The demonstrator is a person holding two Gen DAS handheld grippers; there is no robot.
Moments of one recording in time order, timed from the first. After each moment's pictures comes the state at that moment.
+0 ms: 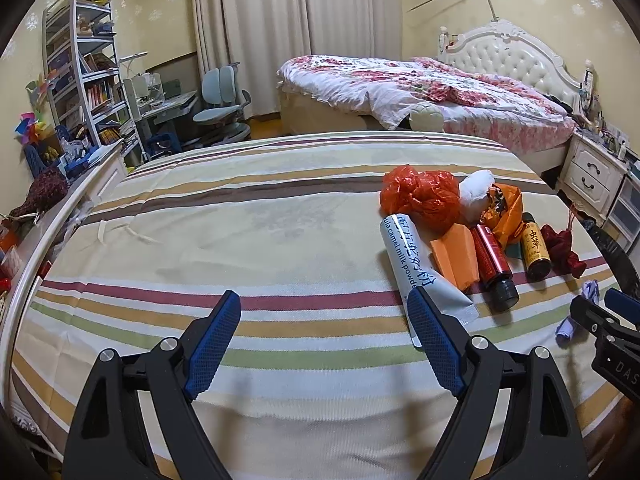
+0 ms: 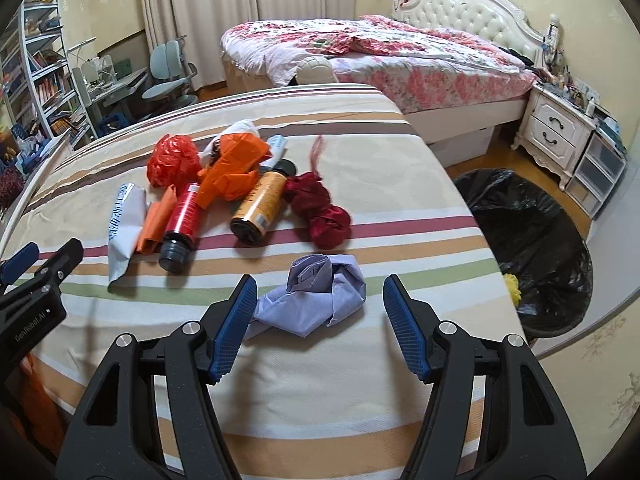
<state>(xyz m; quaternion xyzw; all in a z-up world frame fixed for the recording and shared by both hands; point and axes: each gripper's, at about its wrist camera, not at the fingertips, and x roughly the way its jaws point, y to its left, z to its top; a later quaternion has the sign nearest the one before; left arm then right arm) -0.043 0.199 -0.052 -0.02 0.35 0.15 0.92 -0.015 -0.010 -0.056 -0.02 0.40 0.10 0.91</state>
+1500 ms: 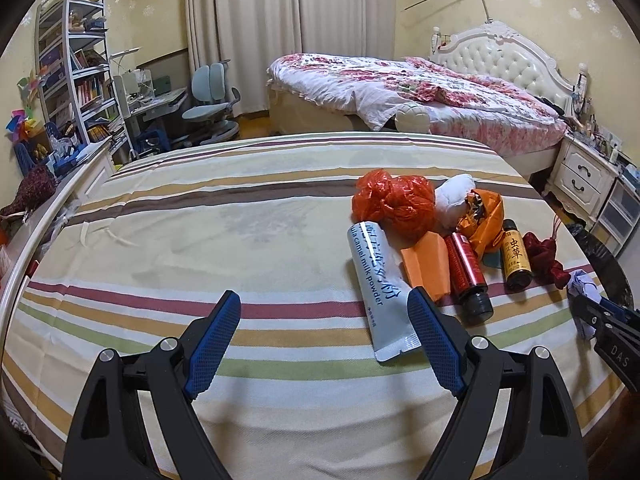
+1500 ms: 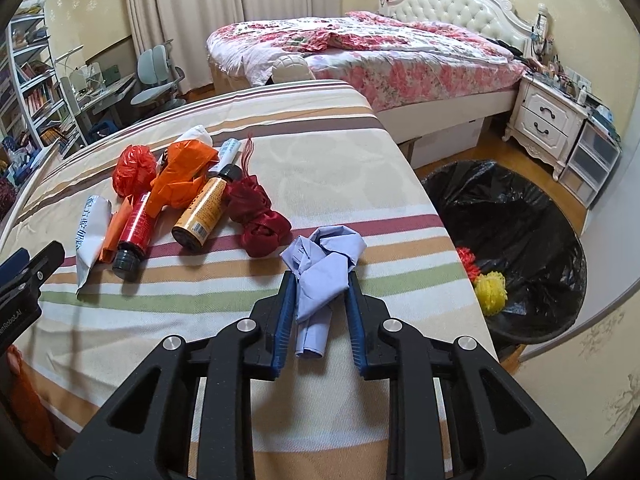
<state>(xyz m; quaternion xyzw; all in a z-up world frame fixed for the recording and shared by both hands) -0.028 0.183 -0.048 -0.03 0.36 0.13 0.92 0.005 -0.043 -0.064 -0.01 0.41 0.09 0.91</state>
